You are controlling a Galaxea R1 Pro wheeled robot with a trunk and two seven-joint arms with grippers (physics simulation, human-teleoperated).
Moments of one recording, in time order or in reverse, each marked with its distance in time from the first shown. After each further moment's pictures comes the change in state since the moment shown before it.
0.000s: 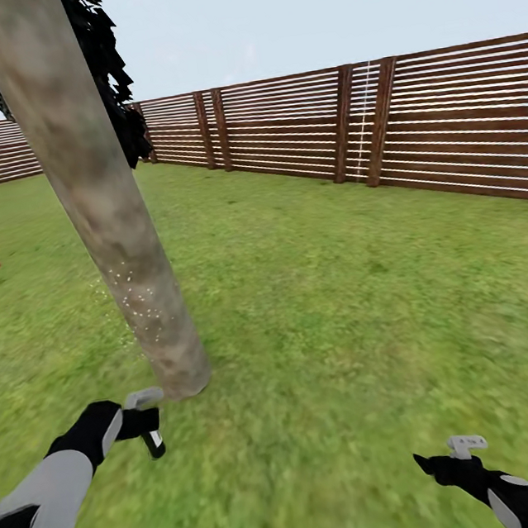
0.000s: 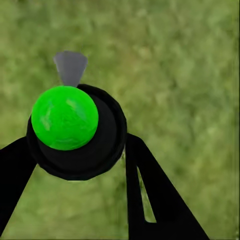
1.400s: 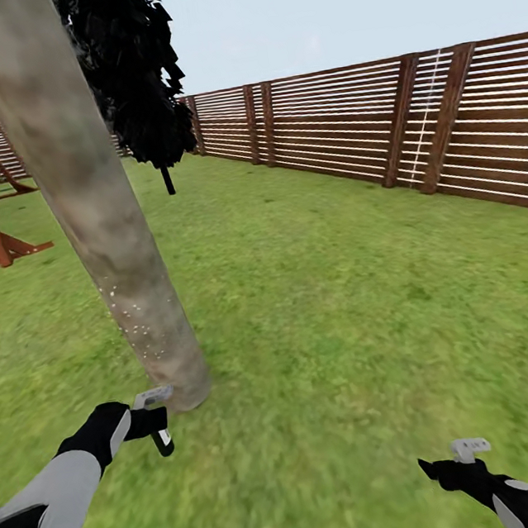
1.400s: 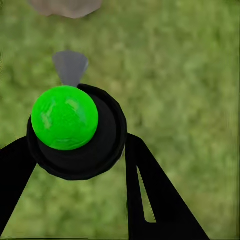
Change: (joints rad) left arm 0.004 -0.027 -0.003 0.010 0.020 -0.025 0.011; right arm 0.013 -0.008 0.003 0.000 0.028 -0.015 0.000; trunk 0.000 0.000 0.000
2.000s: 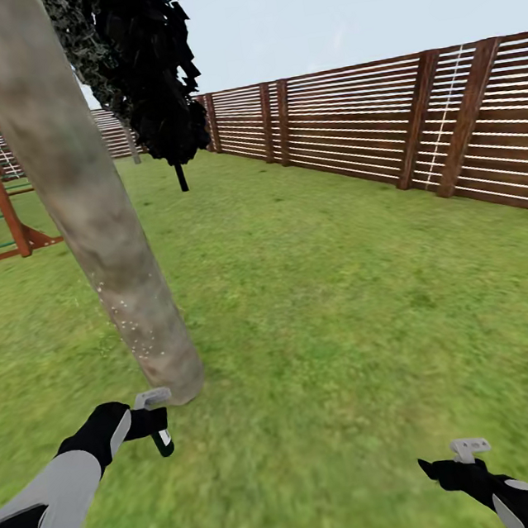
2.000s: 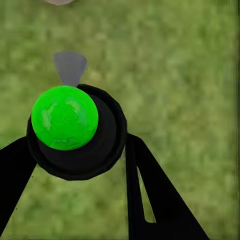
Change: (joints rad) left arm 0.000 0.000 0.000 0.001 -0.001 0.000 0.000; right arm 0.000 0.000 0.000 0.000 0.000 0.000 0.000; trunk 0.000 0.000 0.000
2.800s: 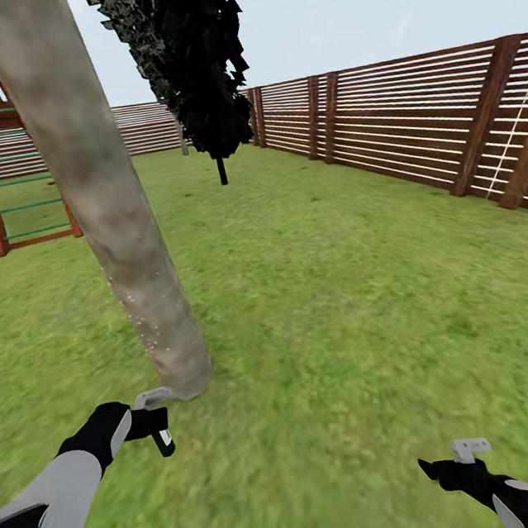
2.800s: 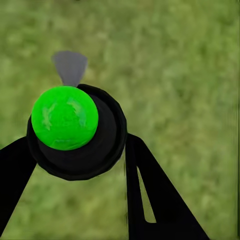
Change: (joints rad) left arm 0.000 -0.002 0.000 0.002 0.002 0.000 -0.002; right arm 0.000 0.000 0.000 0.000 0.000 0.000 0.000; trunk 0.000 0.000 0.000
